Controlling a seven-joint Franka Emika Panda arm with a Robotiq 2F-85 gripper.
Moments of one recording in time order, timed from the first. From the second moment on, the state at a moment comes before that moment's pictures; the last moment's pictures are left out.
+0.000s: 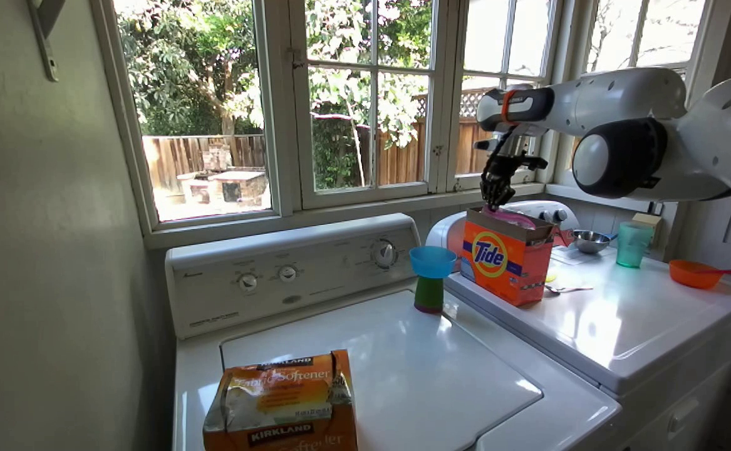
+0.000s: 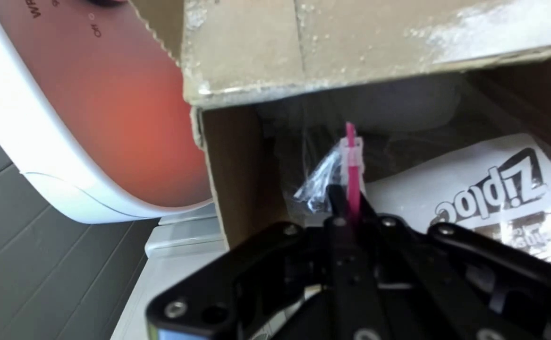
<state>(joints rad) -0.38 1.14 0.04 -0.45 0.09 1.59 -1.84</state>
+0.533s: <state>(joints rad) -0.36 1.16 0.00 -0.45 0.04 1.59 -1.84</state>
